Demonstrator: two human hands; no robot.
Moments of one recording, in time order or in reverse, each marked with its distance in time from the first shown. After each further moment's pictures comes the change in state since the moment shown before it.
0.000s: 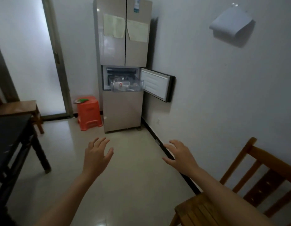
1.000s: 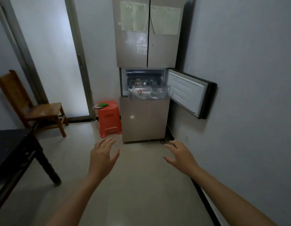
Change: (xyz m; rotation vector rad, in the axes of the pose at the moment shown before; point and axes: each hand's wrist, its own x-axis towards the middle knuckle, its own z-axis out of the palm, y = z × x) left_hand 0.300 -0.022 0.186 0.142 0.066 -0.136; right_hand 0.386 0.160 0.113 0.128 -0.096 -0.180
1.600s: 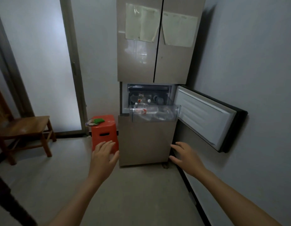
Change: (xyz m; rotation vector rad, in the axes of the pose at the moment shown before) left_hand 0.271 -0.094 0.103 -0.119 0.029 -0.046; right_hand 0.293 0.050 0.014 0.000 0.035 0.061
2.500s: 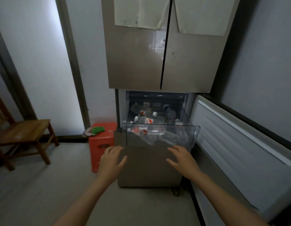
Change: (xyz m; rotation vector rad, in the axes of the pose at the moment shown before) left_hand 0.264 -0.003 0.227 0.065 -0.077 -0.083; right_hand 0.328 0.162 0.083 0.110 -0.105 -0.100
